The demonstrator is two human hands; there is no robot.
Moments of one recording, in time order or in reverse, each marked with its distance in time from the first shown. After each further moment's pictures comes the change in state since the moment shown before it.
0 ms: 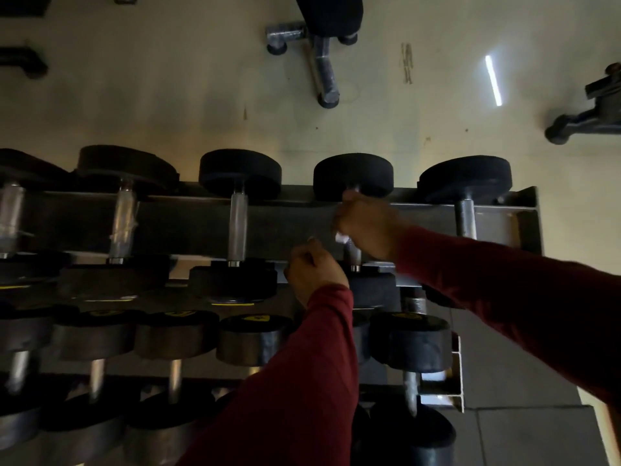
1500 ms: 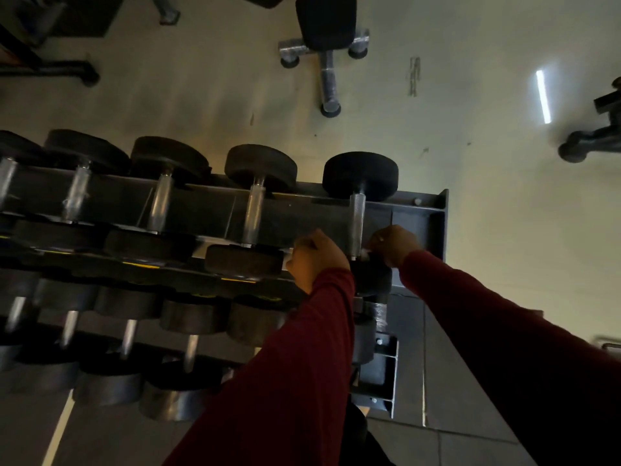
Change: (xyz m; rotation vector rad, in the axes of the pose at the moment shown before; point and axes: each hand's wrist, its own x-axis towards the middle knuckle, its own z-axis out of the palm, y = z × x) left_hand -0.167 -0.030 0.140 0.179 0.119 -0.005; right_hand -0.198 0.127 0.090 0.828 -0.141 0.735
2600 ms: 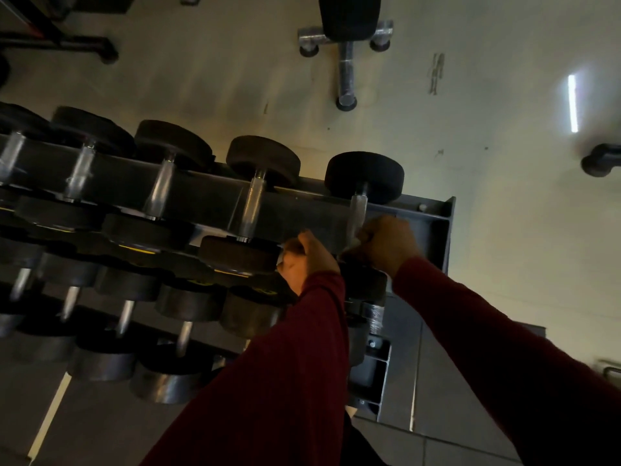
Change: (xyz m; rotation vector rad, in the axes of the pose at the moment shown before) left_hand -0.003 0.000 0.003 -0.326 0.049 -0.210; right_hand -0.016 -0.024 -0.016 0.080 0.069 -0.206
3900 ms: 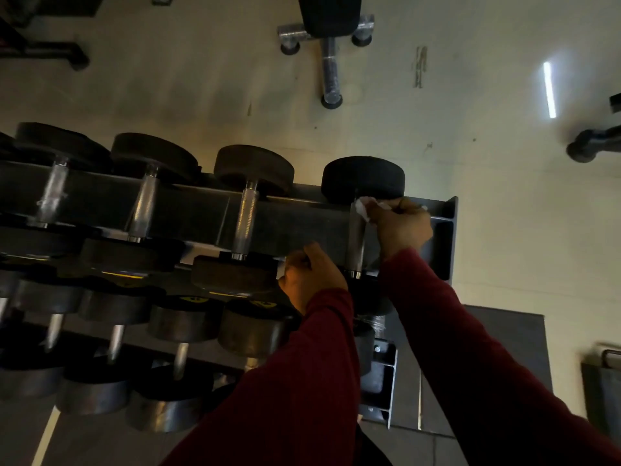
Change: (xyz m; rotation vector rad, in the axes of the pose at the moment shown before) left_hand 0.002 -0.001 0.003 0.101 0.026 0.095; right_hand 0.046 -0.004 0.015 0.962 0.602 0.449
